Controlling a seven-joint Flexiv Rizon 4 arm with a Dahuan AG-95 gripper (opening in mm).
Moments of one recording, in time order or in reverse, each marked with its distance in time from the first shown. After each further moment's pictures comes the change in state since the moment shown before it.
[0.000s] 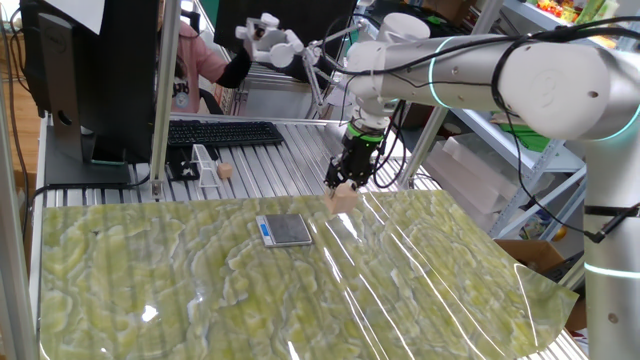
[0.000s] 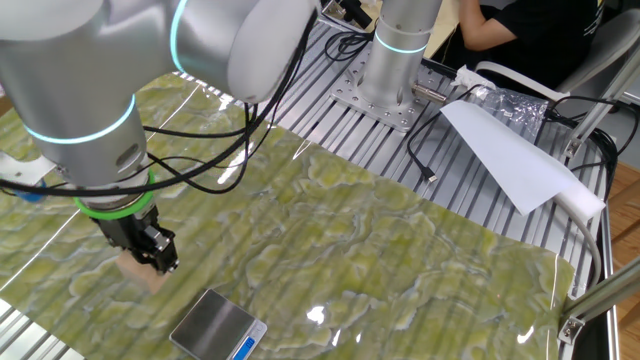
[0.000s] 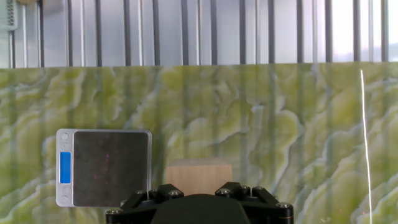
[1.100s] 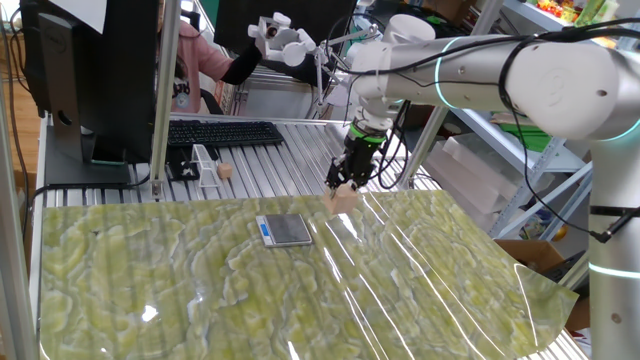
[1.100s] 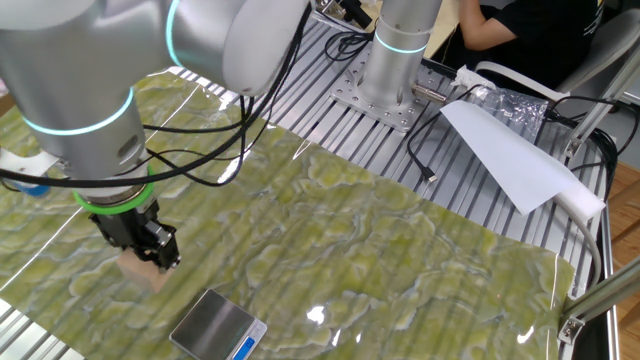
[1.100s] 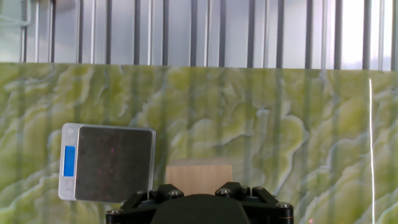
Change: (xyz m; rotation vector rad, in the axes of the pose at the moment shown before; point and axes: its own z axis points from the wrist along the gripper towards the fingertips) arm 0.006 0.001 -0.001 -0.019 -0.018 -0.090
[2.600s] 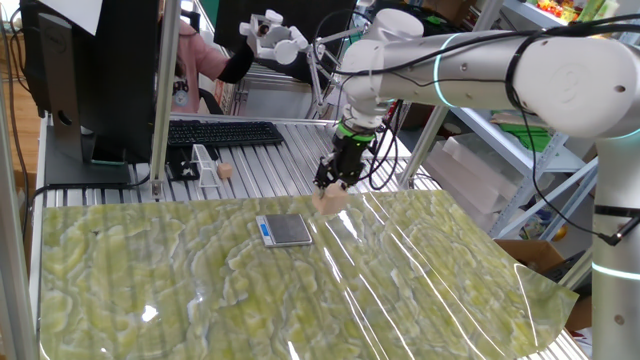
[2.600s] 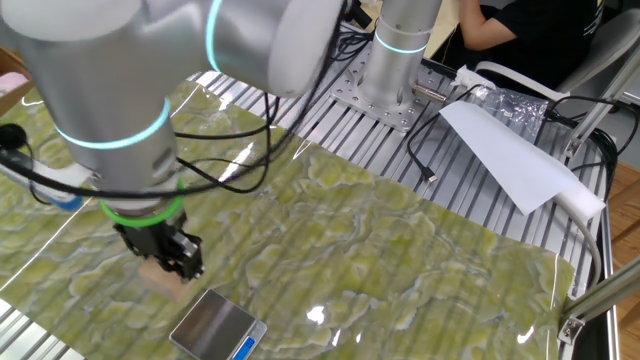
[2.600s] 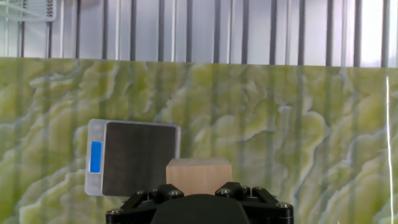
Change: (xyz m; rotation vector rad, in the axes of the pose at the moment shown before) arm -0.004 0.048 -0.003 0.008 0.005 0.052
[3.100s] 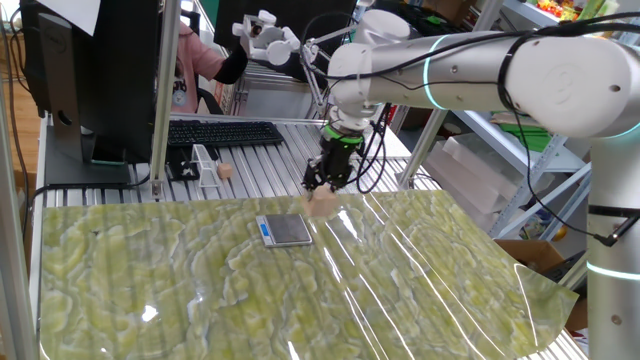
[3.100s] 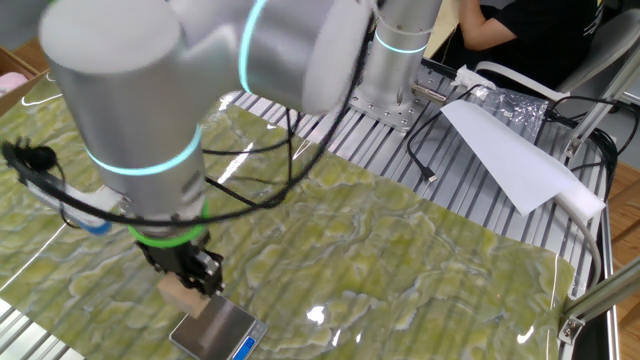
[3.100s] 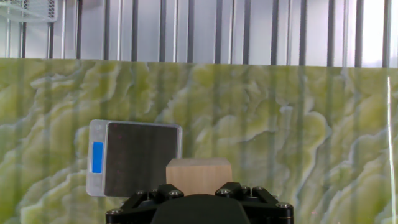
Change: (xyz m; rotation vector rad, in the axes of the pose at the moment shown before) arm -0.004 0.030 0.012 0.002 0.000 0.034
